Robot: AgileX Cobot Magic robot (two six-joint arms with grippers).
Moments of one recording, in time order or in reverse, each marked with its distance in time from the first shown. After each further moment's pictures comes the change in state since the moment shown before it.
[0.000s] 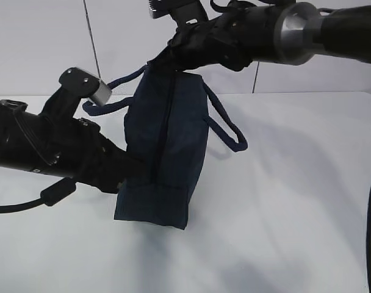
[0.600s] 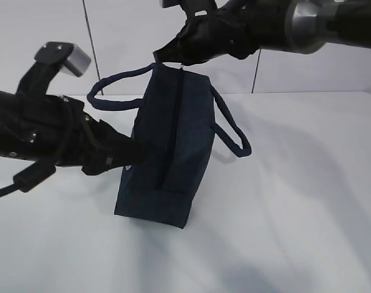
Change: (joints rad) left arm 0.000 -0.119 0.000 0.047 0.059 -0.182; right arm -0.008 -0.032 -0.004 0.082 0.089 0.000
